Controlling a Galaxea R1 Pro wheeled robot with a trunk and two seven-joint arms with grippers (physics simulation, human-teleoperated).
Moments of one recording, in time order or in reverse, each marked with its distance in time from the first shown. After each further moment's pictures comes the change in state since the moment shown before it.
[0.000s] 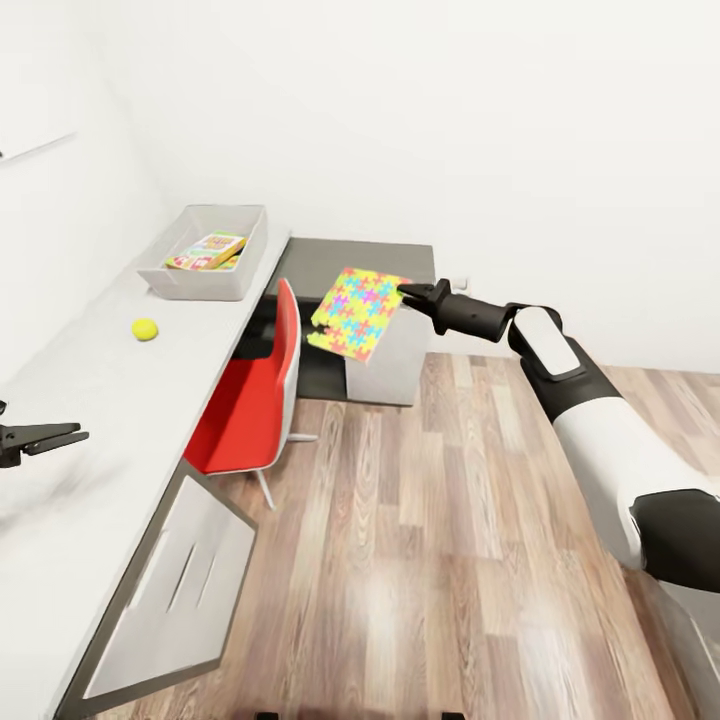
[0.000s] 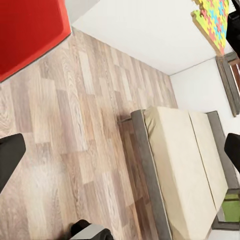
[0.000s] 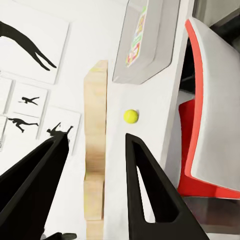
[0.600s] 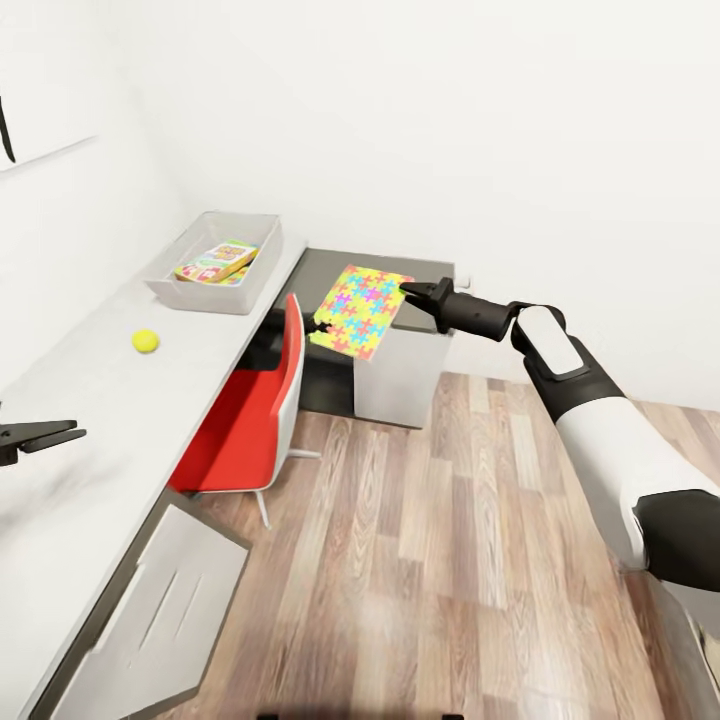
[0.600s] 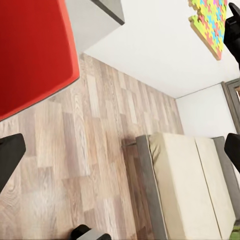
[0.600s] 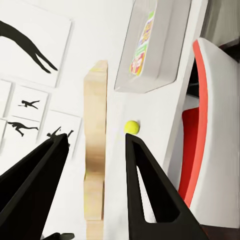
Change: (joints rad) left arm 0.000 -0.002 0.018 -0.003 0.001 0.001 0.000; right arm 0.000 -0.008 -0.001 -0.006 0.002 -0.001 0.006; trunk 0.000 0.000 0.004
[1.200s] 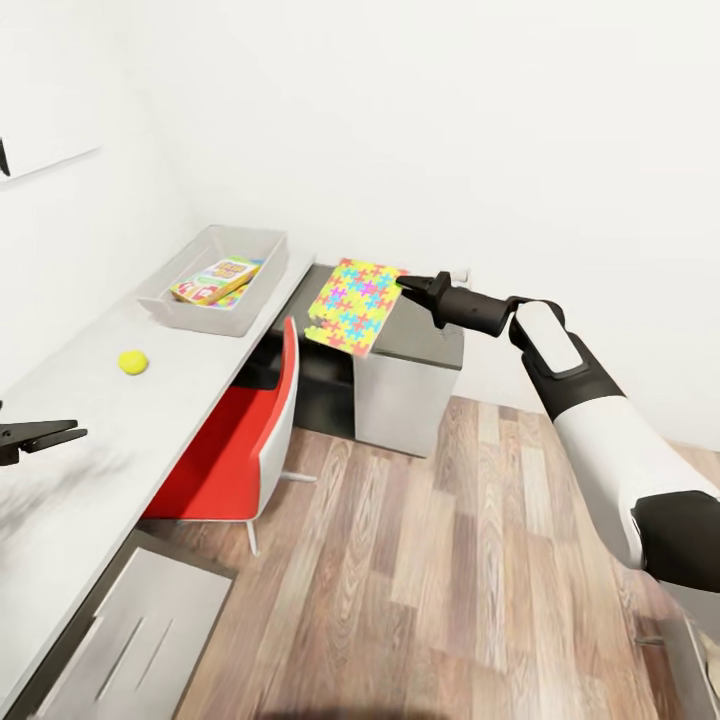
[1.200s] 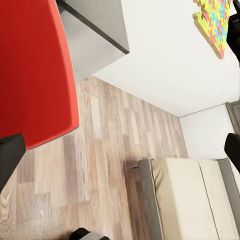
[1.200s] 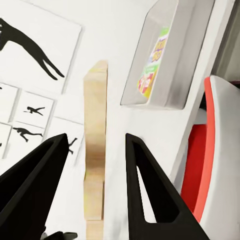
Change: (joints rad) left arm 0.000 -0.004 0.001 0.000 0.005 0.000 0.000; right arm 0.000 0.008 0.002 -0.039 0.001 -0.002 -0.006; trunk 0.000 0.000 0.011
